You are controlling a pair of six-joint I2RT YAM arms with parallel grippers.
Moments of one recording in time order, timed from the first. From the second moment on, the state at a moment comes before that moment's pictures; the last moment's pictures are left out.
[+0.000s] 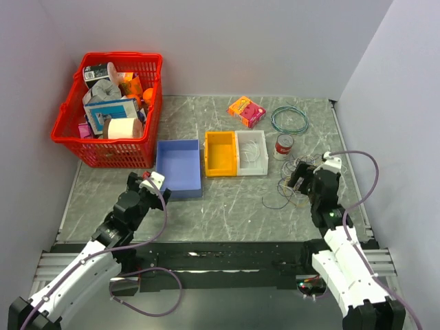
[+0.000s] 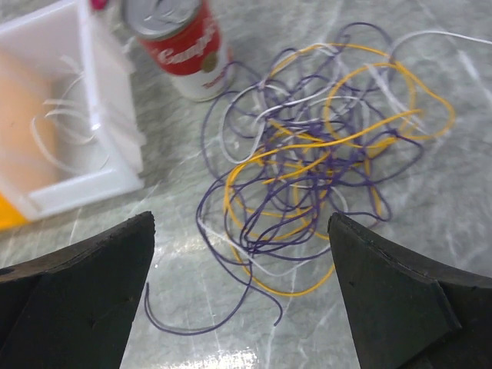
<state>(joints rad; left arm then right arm) -0.53 0.46 0.22 -0.02 -0.25 0.23 0.10 0.62 0.40 -0.23 0.20 0.32</state>
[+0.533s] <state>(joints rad) -0.53 0.63 0.48 -0.10 -0.02 0.19 -0.08 1.23 0.71 -0.45 0.22 0.46</state>
